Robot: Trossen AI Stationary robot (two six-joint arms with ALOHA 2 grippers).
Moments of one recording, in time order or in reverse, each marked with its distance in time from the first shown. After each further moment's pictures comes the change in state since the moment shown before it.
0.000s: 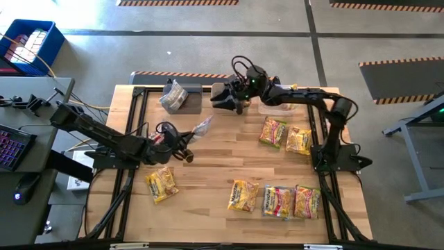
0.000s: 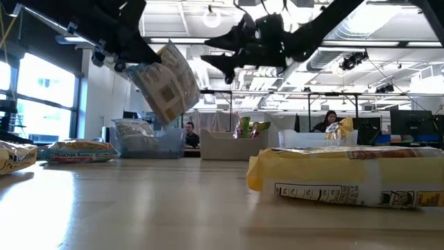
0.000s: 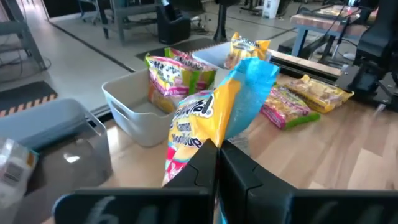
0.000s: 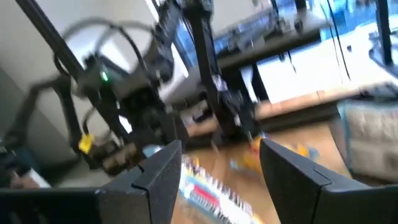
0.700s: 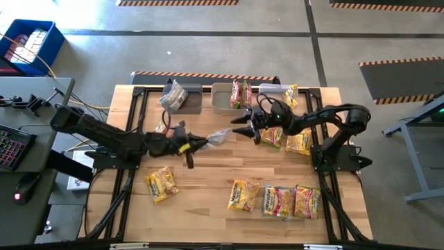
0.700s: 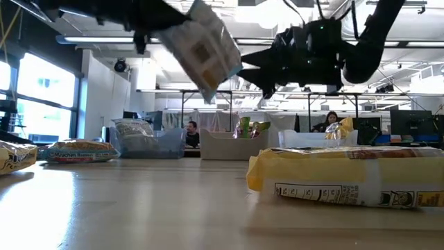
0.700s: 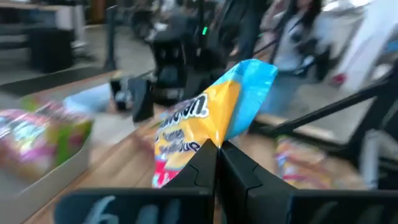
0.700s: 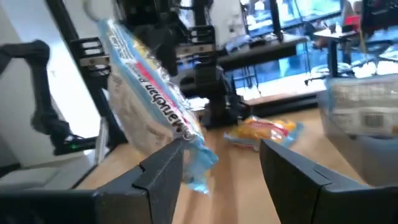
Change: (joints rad) left arm 0.135 0.035 0.000 0.441 0.550 0.255; right arm 0.155 -0.202 -0.674 0.579 0.308 -0.090
